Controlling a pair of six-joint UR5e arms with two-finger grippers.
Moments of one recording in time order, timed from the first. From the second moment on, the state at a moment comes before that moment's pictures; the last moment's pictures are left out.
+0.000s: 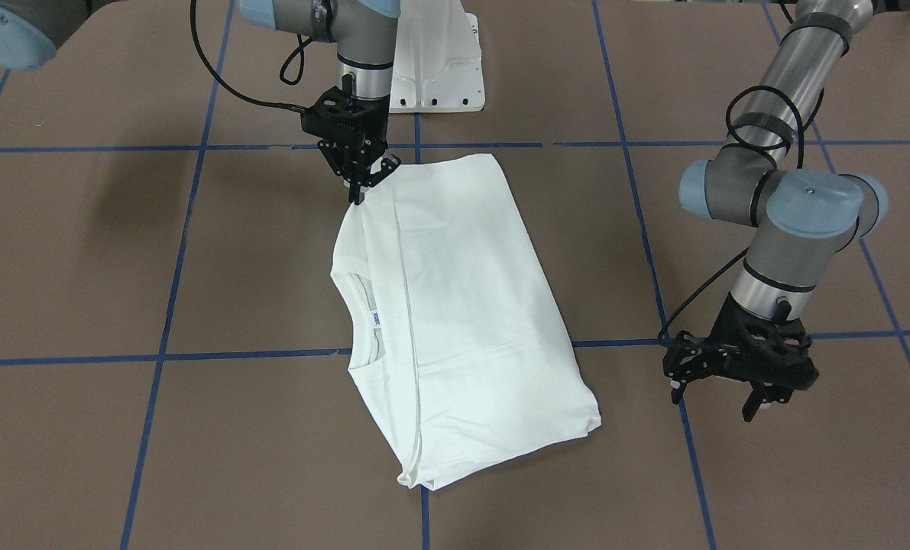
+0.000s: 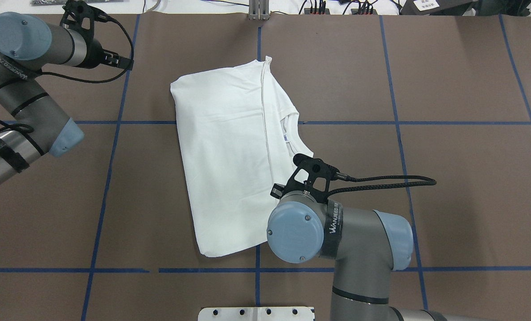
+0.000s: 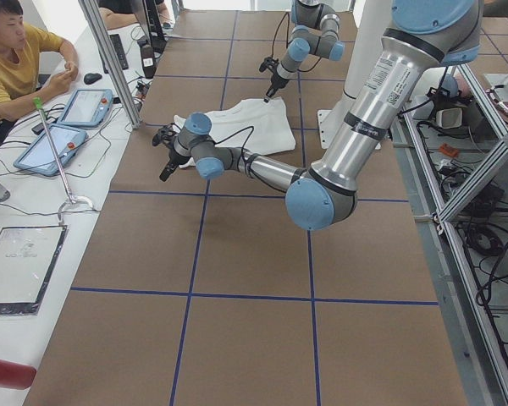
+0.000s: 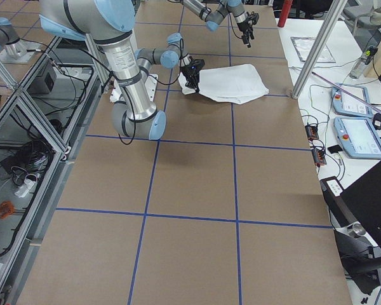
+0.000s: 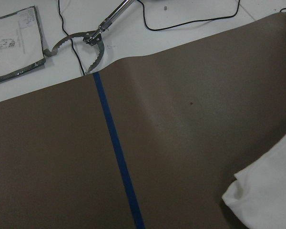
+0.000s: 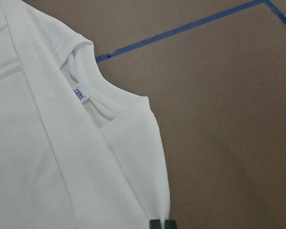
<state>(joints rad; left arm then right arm) -0.95 -2.08 -1.29 -2.34 -1.80 -0.66 0.24 -0.98 1.91 -1.83 1.30 1.83</state>
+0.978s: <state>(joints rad) -0.95 -2.05 -1.34 -2.34 -1.80 -0.67 0.34 -0.88 1.81 -1.83 1.35 1.63</state>
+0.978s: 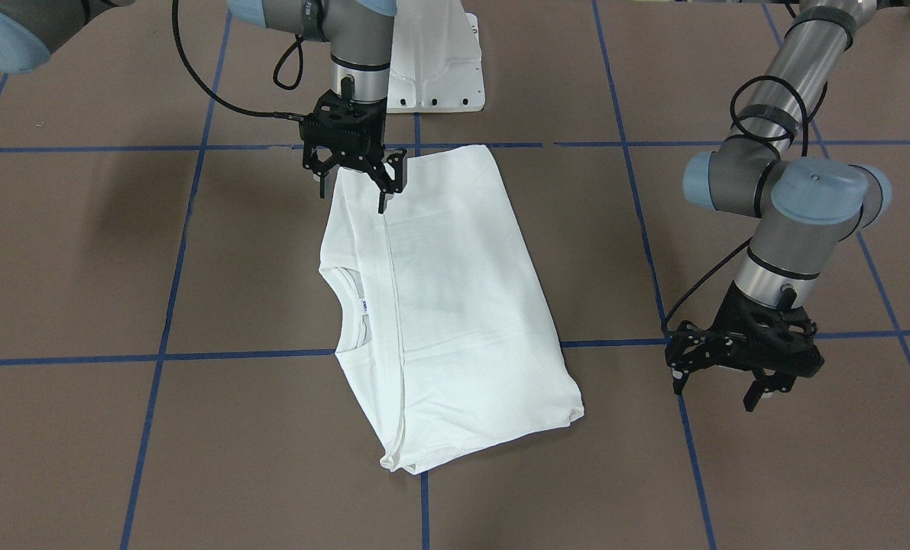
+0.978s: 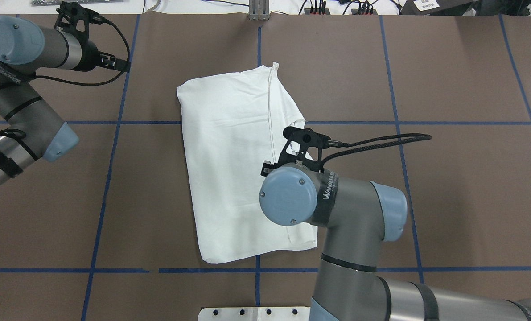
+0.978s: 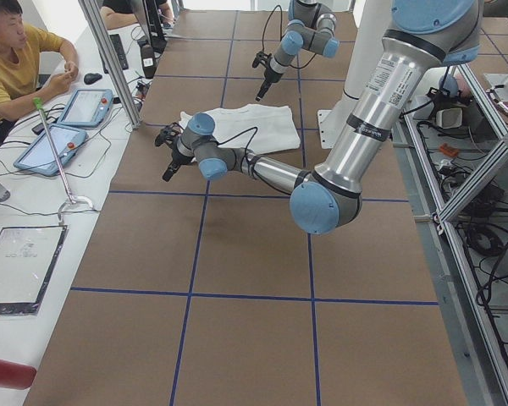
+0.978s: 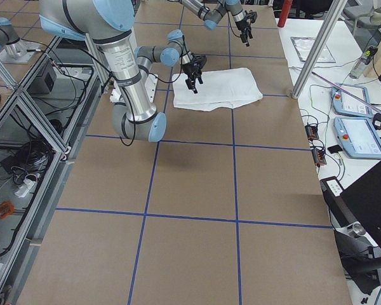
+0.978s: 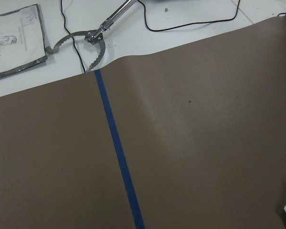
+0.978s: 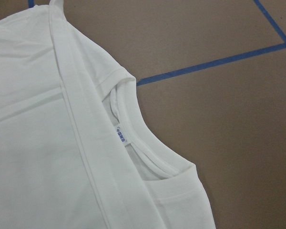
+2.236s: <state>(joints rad) -0.94 -2.05 -1.34 -2.34 -1.81 -0.68 0.40 -0.62 1.31 -1.83 1.42 1.52</state>
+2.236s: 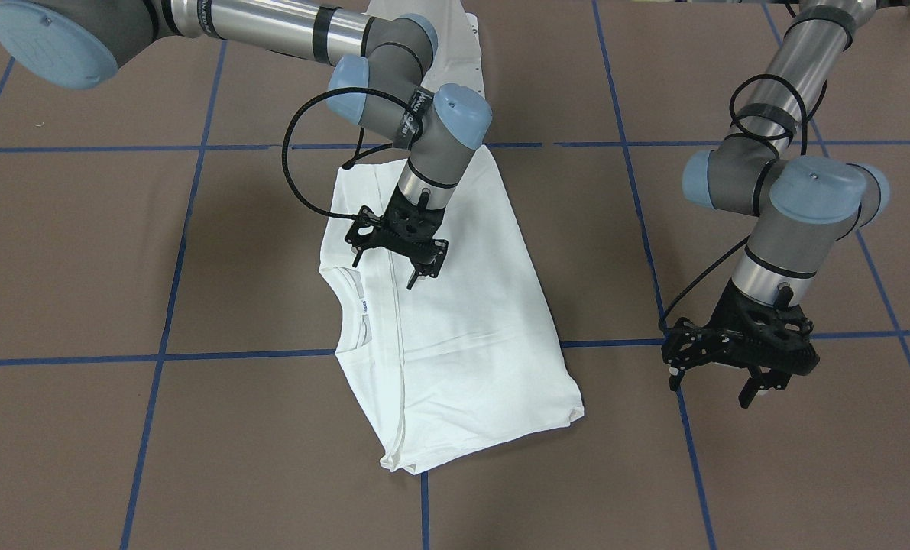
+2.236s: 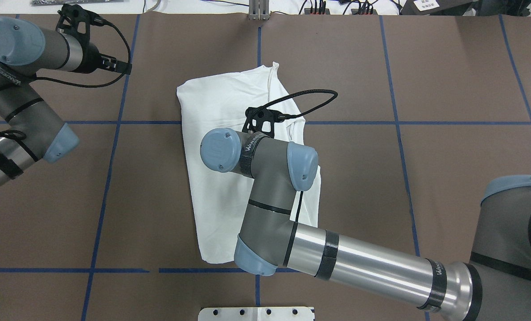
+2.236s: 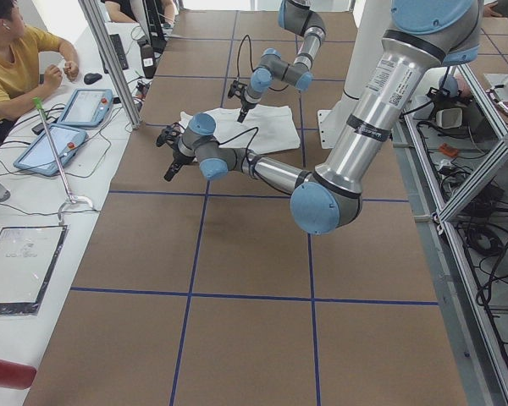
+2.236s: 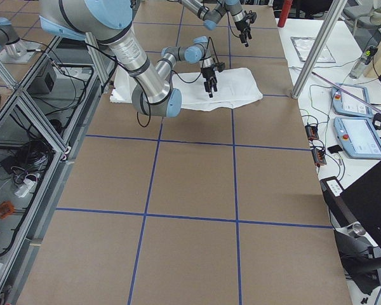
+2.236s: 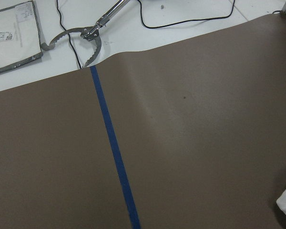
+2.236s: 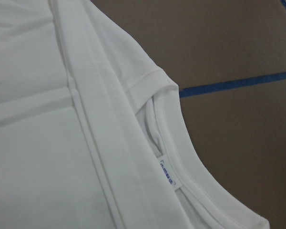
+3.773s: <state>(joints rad) -0.94 -2.05 -1.34 -2.34 -1.81 -0.68 0.40 -0.65 1.36 -2.07 1.42 1.33</state>
